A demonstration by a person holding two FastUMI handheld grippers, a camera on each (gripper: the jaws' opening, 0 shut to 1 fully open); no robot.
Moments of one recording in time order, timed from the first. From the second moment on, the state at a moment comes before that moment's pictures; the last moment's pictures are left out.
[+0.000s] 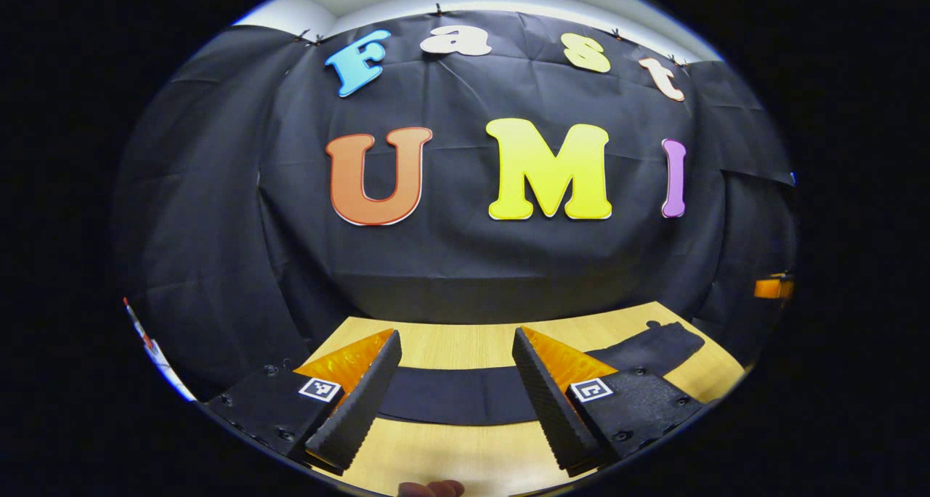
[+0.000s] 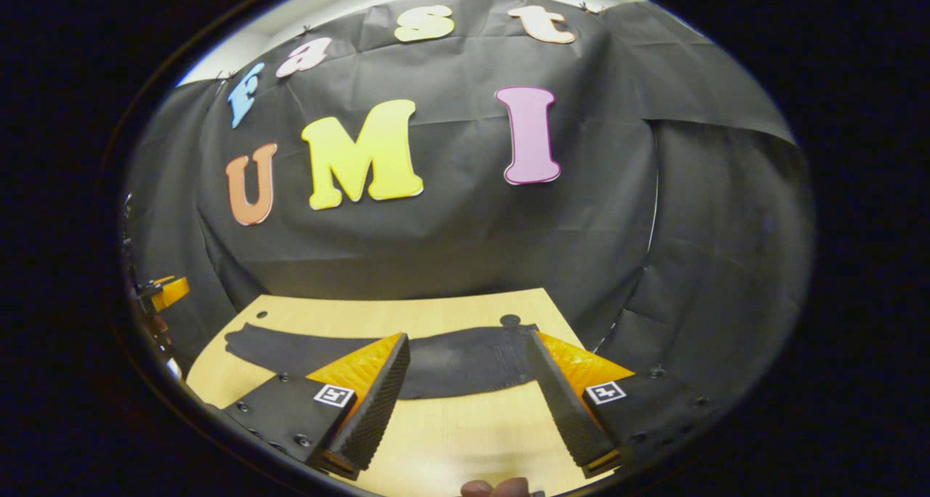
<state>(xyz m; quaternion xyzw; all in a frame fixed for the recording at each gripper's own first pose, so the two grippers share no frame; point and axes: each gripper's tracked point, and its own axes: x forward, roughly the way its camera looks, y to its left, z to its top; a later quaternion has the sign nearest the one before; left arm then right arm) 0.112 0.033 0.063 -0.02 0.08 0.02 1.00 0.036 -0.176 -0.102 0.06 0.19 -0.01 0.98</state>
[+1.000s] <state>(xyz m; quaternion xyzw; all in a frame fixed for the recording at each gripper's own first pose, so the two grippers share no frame) 0.100 0.016 0.049 -0.07 0.13 0.06 0.99 0.145 -0.281 -0.313 0.26 0.30 -0.14 0.91</state>
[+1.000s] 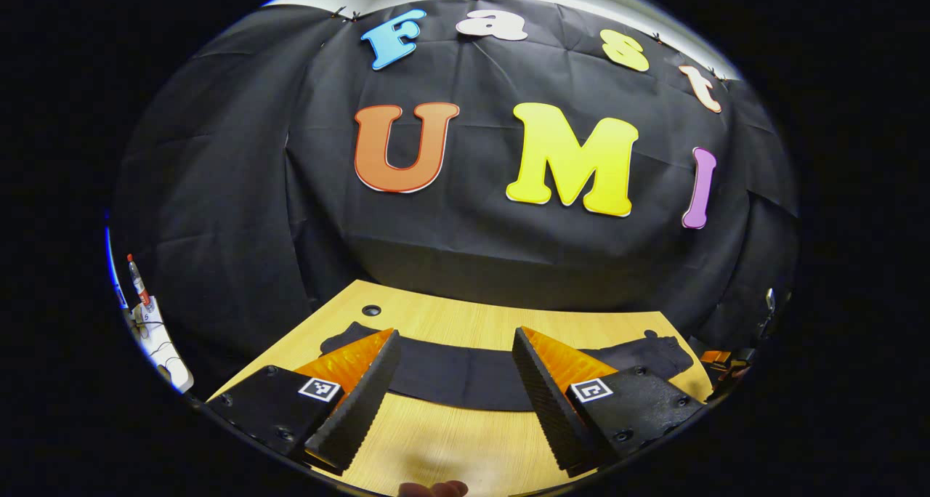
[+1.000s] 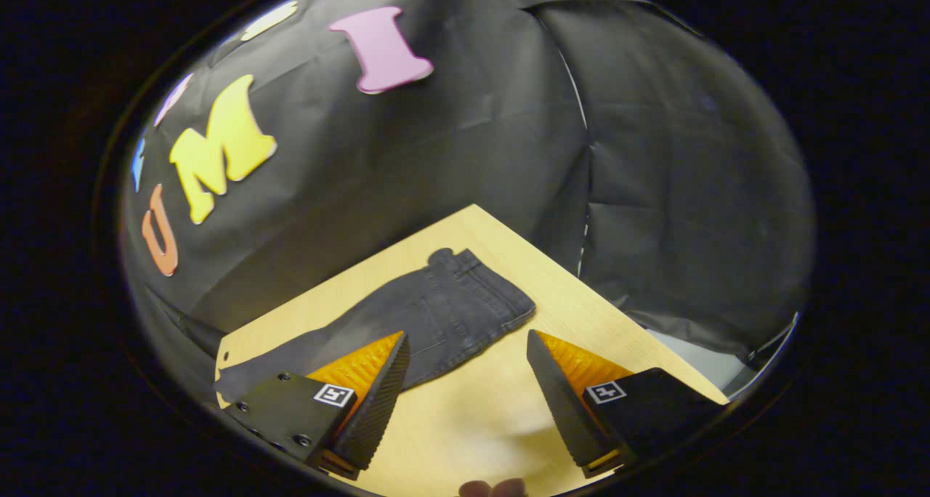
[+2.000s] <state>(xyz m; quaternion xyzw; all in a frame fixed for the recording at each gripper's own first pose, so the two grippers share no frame) 0.107 0.025 0.013 -0.09 0.20 0.09 0.97 0.222 -0.294 -0.381 0.24 0.34 -0.14 0.90</state>
